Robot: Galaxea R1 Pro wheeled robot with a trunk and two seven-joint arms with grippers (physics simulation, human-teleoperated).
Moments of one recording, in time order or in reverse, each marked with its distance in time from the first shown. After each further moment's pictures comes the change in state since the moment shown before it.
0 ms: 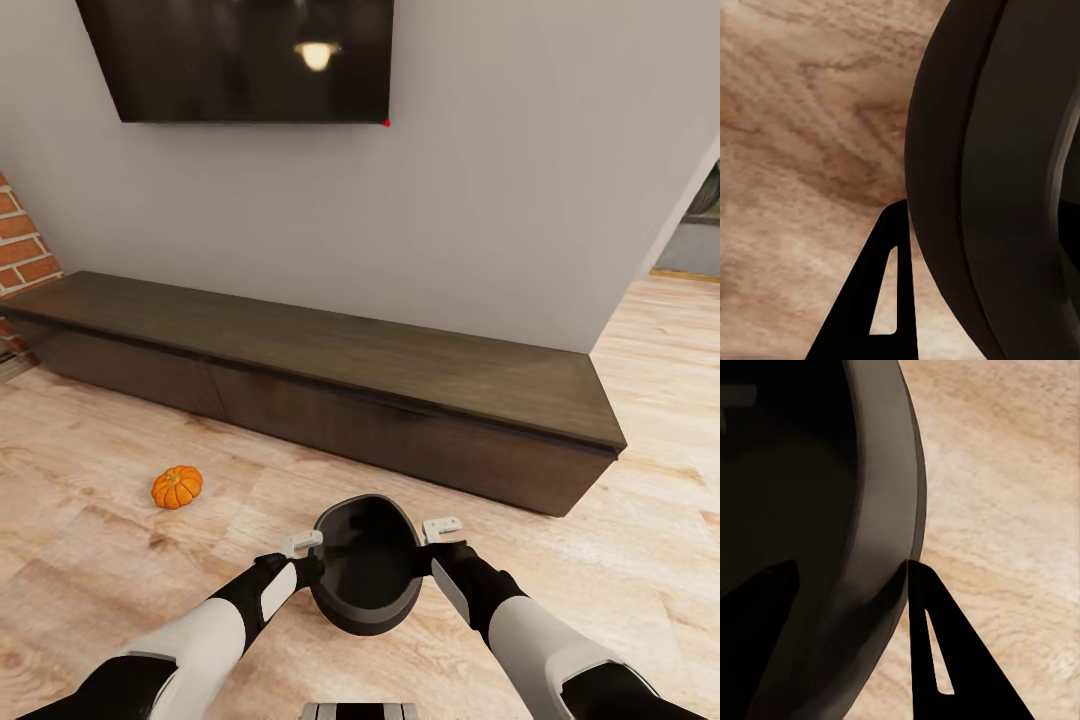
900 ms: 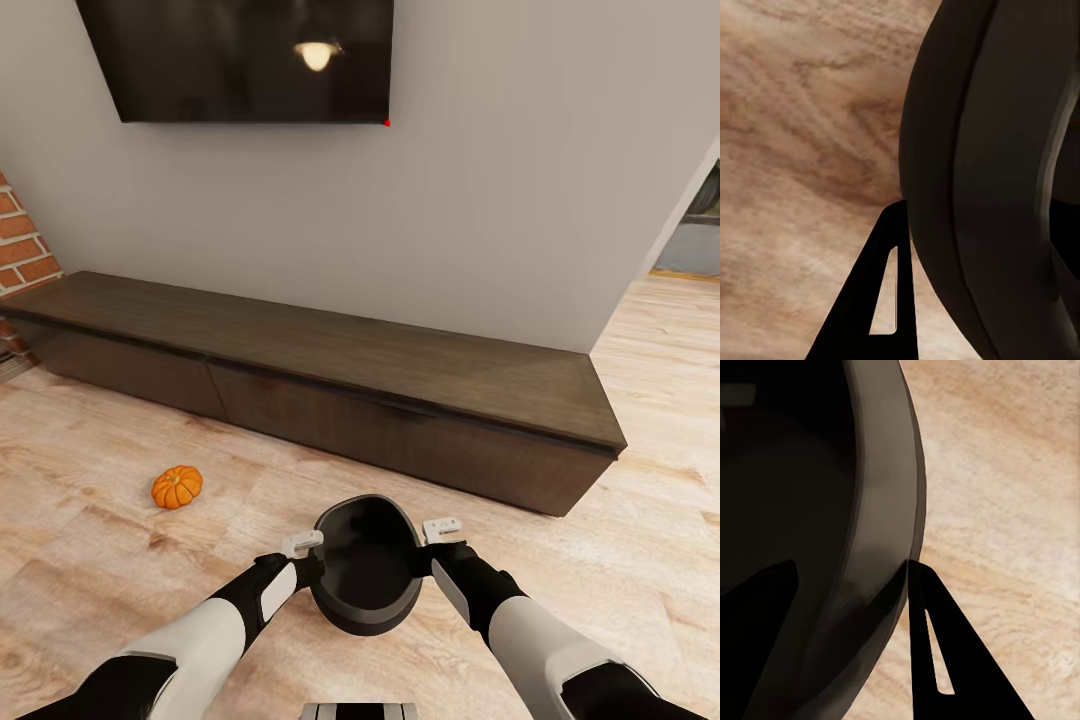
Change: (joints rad) left arm 0.000 0.000 0.000 0.000 0.000 0.002 -0.010; right arm 0.000 0.000 0.001 0.001 0.001 0.002 0.000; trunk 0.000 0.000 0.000
